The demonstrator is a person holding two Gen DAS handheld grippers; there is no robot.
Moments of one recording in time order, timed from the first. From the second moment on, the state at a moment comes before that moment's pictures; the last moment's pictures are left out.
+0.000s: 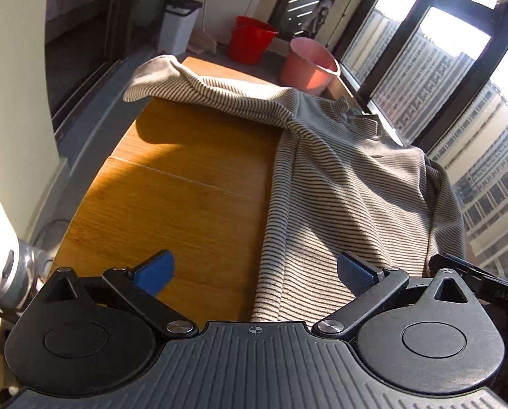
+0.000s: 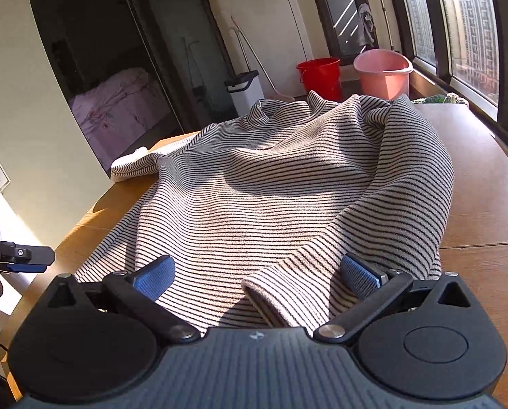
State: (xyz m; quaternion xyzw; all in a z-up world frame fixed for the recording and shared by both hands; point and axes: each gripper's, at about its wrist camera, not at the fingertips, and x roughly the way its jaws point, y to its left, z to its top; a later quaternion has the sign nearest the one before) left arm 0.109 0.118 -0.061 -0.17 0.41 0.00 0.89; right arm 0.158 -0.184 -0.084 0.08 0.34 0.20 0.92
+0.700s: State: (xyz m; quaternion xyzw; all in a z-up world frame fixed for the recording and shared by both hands) left arm 0.181 -0.005 -0.054 -0.12 0.31 -0.17 0.93; right arm 0.106 -0.197 -0.050 0.04 0.28 0.13 0.95
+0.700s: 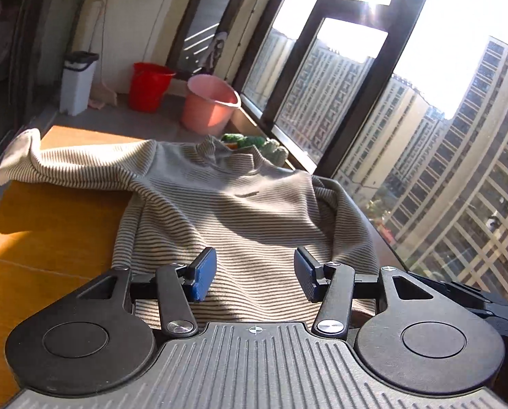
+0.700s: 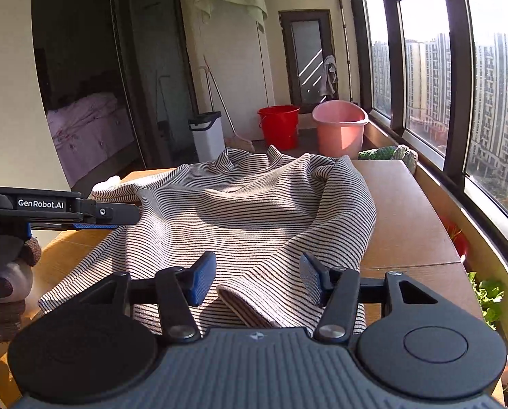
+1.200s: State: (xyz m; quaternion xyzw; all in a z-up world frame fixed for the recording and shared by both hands) left arm 0.167 0.004 -0.102 -0.07 0.34 -0.20 0.92; right arm 0.126 -0.203 -0.089 0.19 0.32 0.17 0.91
